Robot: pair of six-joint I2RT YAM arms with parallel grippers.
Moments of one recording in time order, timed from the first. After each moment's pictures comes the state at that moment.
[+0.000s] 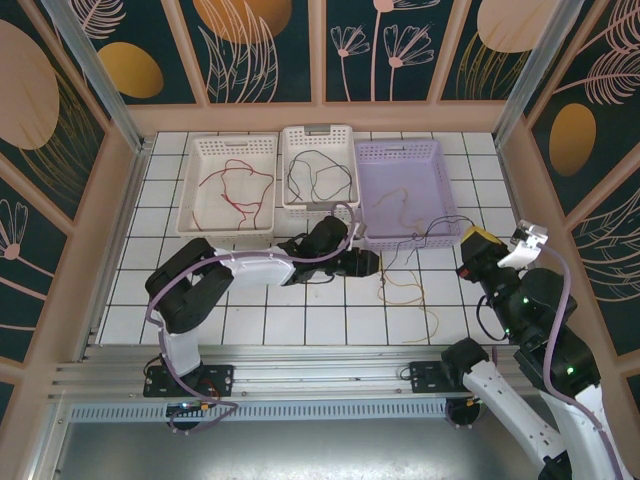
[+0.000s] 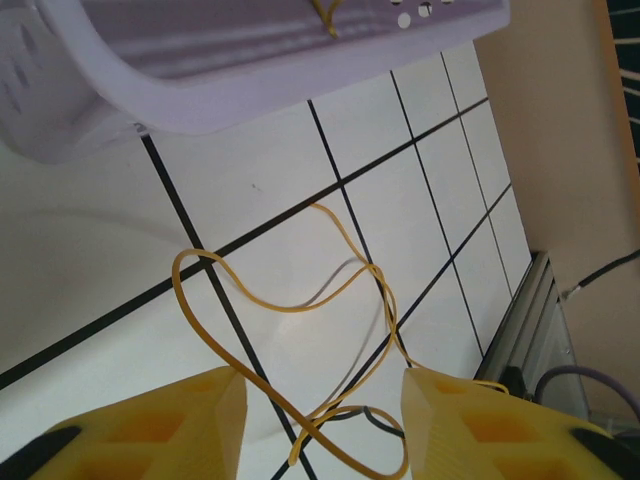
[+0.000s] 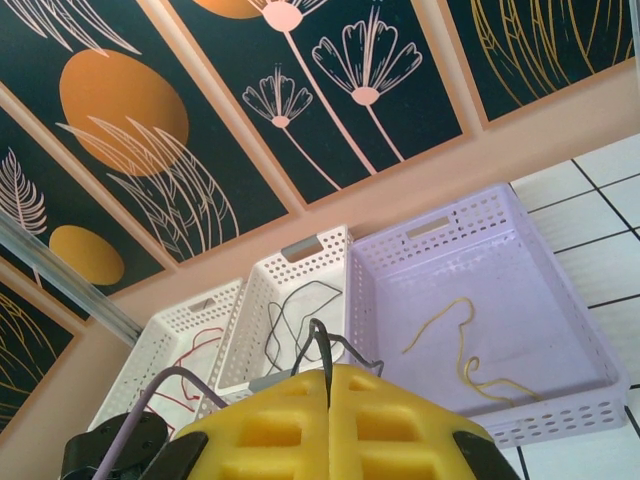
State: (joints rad) left arm -0.92 1.88 1.06 0.20 0.38 -0.83; right arm 0.51 0.35 0.94 -0.71 0.29 0.55
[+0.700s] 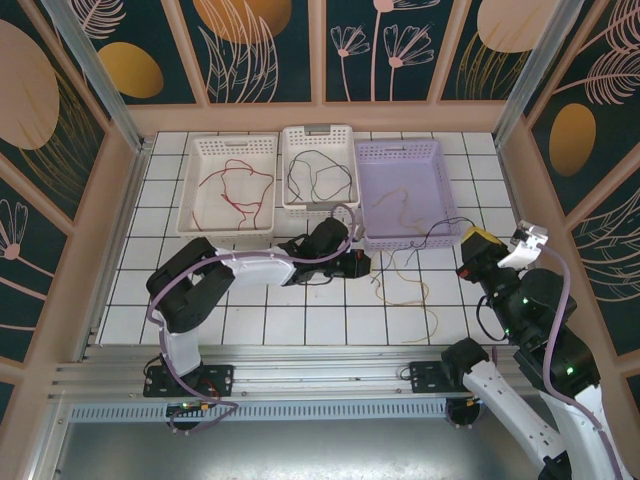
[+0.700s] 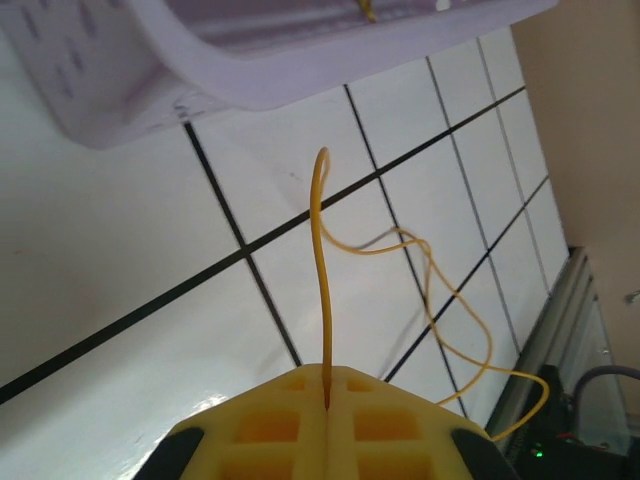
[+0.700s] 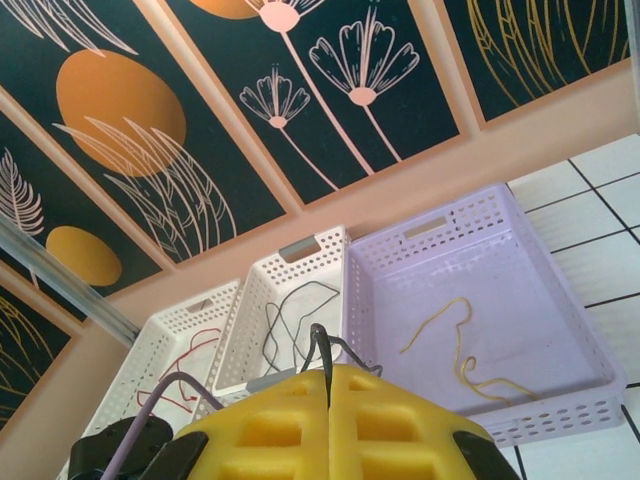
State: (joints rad) left arm -0.92 1.87 1.05 0.15 0.34 -0.79; right arm 0.51 0.35 0.94 -0.71 0.30 0.55
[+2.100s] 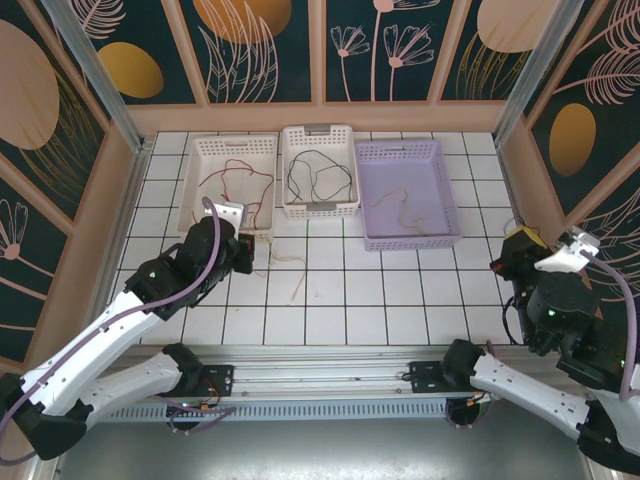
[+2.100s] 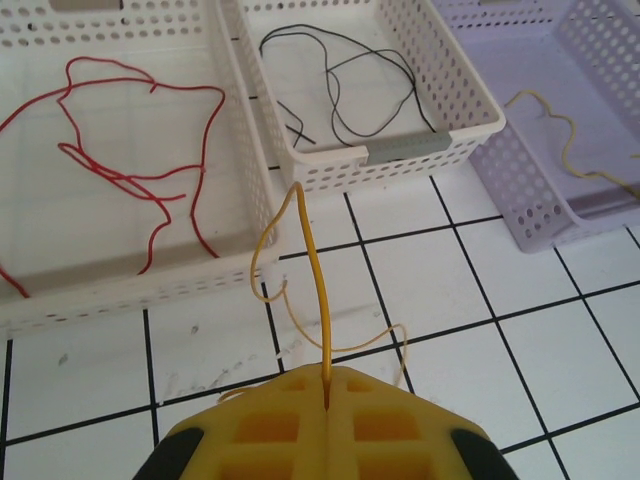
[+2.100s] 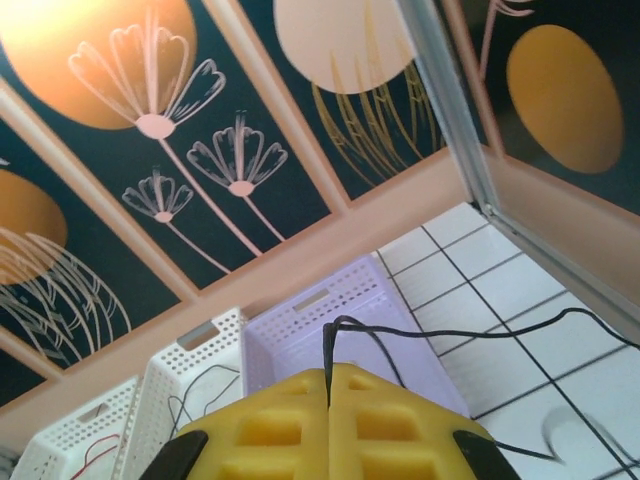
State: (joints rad) left arm -0.74 0.89 0.94 -0.69 -0.26 -0.41; right arm 0.96 0.41 1.14 -0.93 1.03 0.66
